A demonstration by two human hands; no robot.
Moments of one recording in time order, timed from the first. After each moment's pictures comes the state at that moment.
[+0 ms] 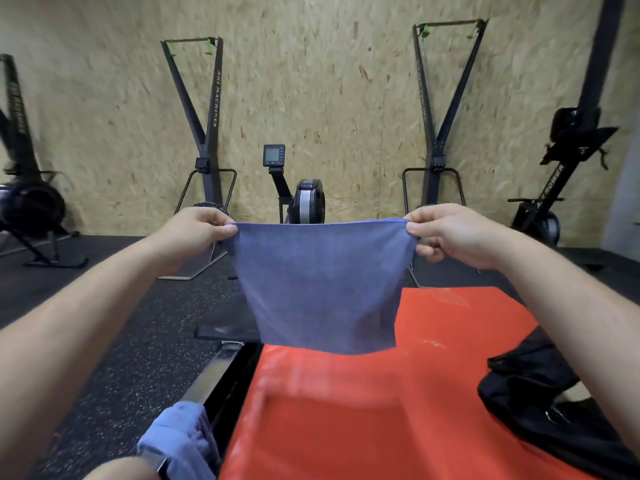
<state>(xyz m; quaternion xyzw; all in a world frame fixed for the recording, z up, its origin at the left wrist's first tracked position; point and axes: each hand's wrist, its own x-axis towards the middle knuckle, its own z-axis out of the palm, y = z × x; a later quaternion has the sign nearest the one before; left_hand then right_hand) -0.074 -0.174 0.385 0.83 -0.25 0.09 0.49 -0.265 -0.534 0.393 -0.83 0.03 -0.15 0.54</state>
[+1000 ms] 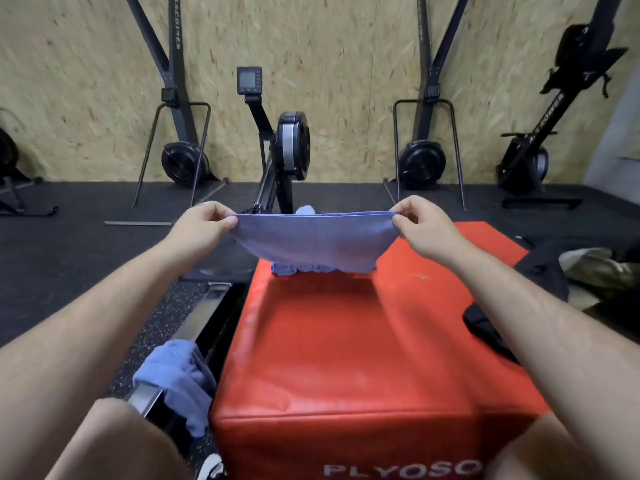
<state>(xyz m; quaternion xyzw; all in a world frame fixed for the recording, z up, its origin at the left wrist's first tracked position) -0.045 -0.214 0.272 0.84 -0.23 0.10 0.47 -0.215 -0.549 0.259 -0.87 0.13 -0.32 0.34</state>
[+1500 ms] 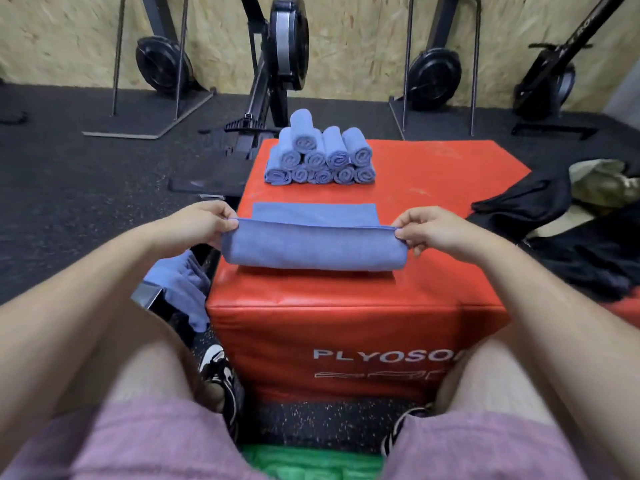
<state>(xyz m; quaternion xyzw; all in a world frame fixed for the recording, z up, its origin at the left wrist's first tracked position) -0.091 -0.180 0.140 0.84 -0.21 -0.21 0.45 -0.296 -0.538 0.142 -0.86 0.14 0.01 0.50</state>
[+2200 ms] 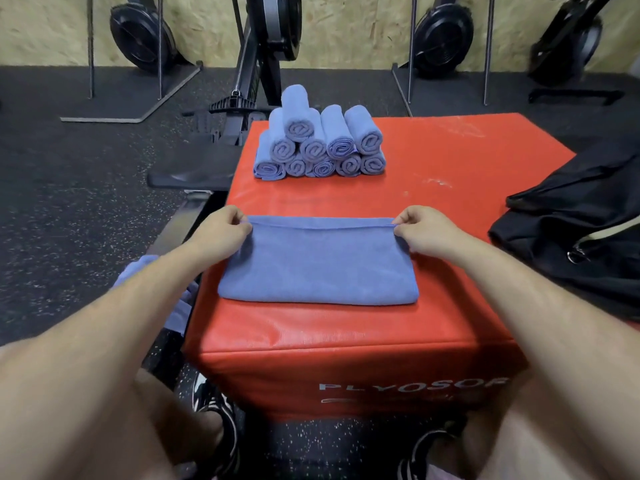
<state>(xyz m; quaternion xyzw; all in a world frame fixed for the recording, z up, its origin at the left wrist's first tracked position) -0.018 -0.256 0.070 0.91 -0.18 -0.08 0.36 -0.199 -0.565 0.079 -0.89 0.28 -0.05 0.37</state>
